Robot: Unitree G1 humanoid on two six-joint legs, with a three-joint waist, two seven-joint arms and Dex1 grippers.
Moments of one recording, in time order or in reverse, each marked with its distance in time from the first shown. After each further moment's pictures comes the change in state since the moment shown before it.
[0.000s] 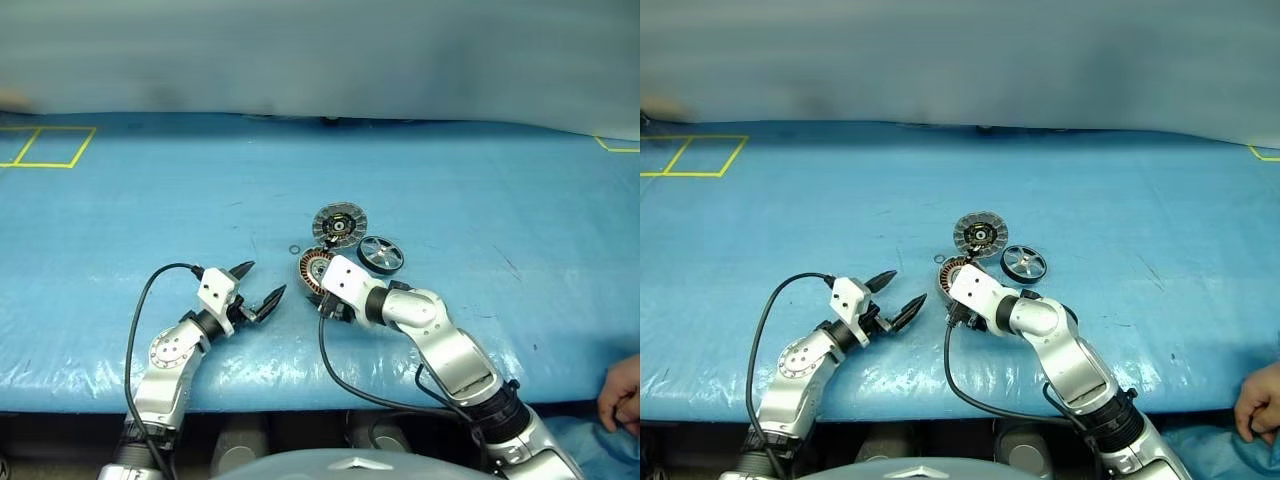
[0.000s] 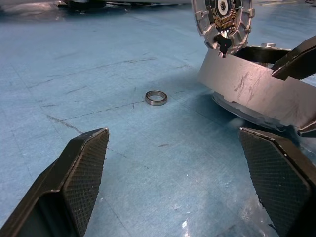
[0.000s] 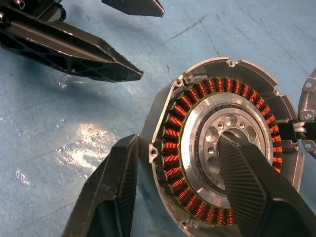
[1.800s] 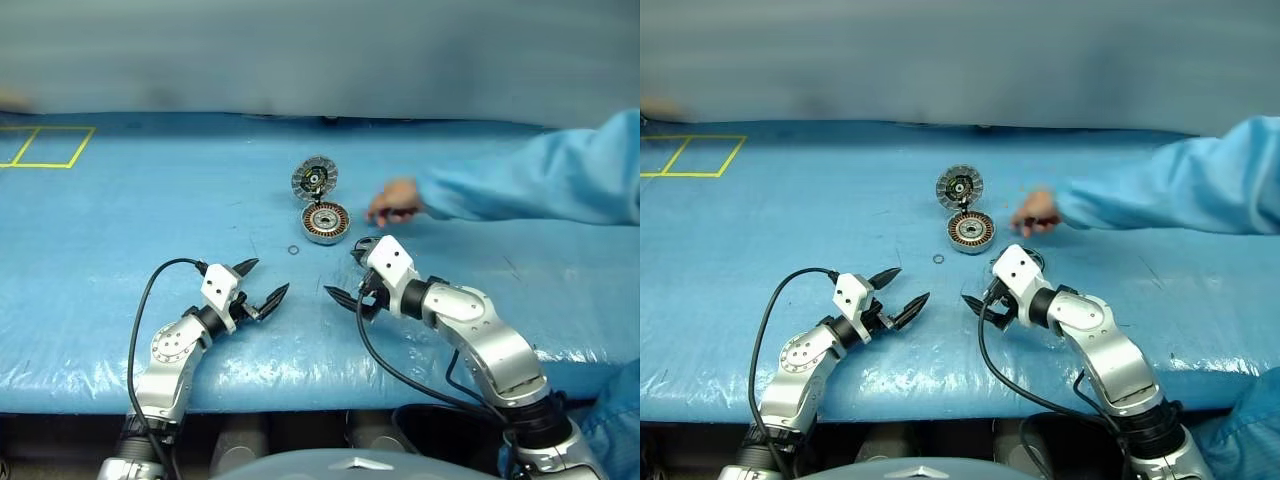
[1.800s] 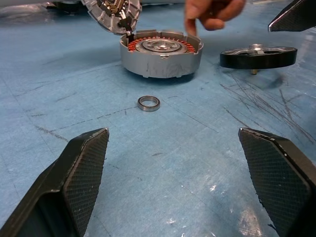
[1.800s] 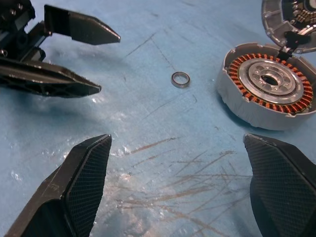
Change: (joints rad) left arm -0.028 0.001 -0.004 0.004 0.008 0.010 -0.027; right arm 0.040 -0.110 -0.193 -0.050 0.286 -0.003 -0.037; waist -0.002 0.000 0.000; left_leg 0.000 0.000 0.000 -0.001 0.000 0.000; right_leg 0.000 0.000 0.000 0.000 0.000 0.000
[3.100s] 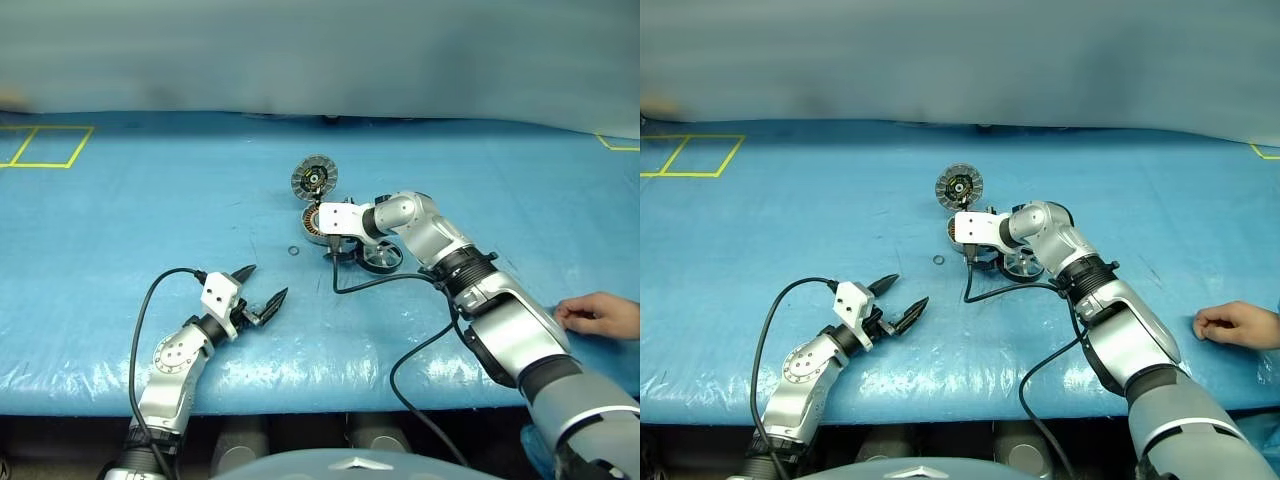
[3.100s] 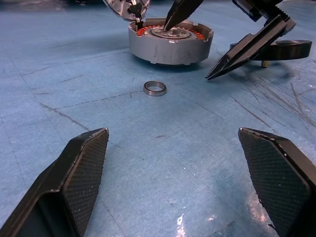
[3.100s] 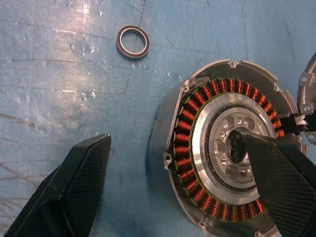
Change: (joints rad) left arm 0.041 -0.026 -0.003 0.009 0.009 -0.034 0.044; right arm -0.743 0.105 0.269 1.102 -0.407 -0.627 0.348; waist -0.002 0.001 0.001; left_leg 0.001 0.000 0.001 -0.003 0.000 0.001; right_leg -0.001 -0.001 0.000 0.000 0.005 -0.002
